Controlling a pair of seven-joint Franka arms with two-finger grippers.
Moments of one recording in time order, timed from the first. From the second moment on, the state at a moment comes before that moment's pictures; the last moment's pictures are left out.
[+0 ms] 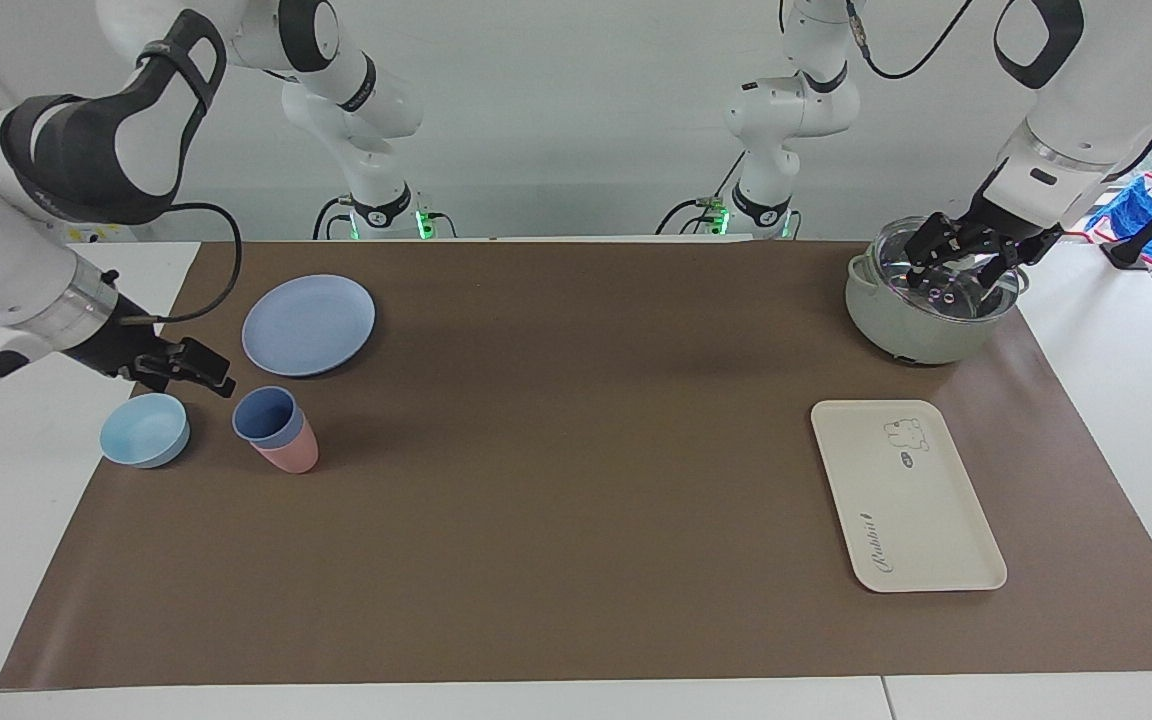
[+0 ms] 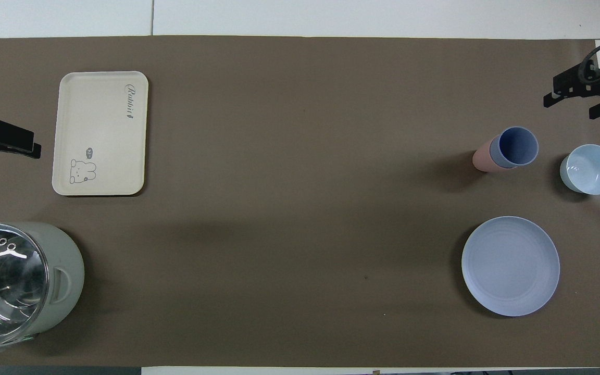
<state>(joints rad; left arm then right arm) 0.00 0.04 -0.03 -1.51 -0.03 1.52 0.03 -0.13 0.48 -0.07 -1.14 0.18 1.47 0.04</state>
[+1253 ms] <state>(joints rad) 0.00 0.04 -0.03 -1.51 -0.03 1.52 0.03 -0.25 0.75 -0.07 -1.17 0.39 1.51 0.34</state>
